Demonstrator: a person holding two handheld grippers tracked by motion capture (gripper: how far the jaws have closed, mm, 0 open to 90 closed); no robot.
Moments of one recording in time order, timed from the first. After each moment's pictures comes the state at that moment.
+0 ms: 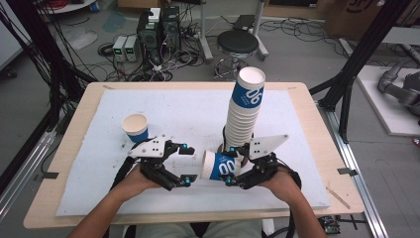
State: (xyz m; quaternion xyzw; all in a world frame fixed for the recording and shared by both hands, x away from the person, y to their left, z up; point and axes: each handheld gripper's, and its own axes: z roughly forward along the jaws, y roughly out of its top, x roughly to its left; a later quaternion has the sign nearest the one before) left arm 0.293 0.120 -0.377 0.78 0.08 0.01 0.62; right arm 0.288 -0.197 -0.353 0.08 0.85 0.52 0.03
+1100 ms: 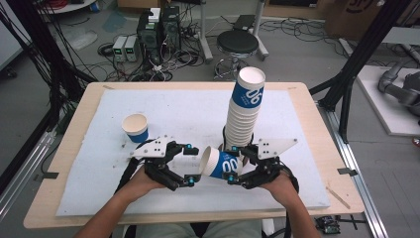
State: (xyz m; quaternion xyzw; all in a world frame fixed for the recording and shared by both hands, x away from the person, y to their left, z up) left arm 0.295 0.111 -0.386 0.75 0.08 -0.01 0.65; right arm 0.287 -0.208 -0.366 0.10 0.80 0.59 0.02
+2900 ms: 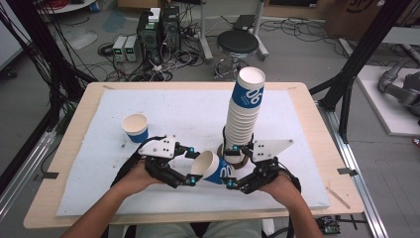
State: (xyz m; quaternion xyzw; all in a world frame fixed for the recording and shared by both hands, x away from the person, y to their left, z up) left arm 0.297 0.105 -0.361 0.83 0.04 0.02 0.55; right arm 0.279 -0.197 -0.355 0.09 0.84 0.53 0.06
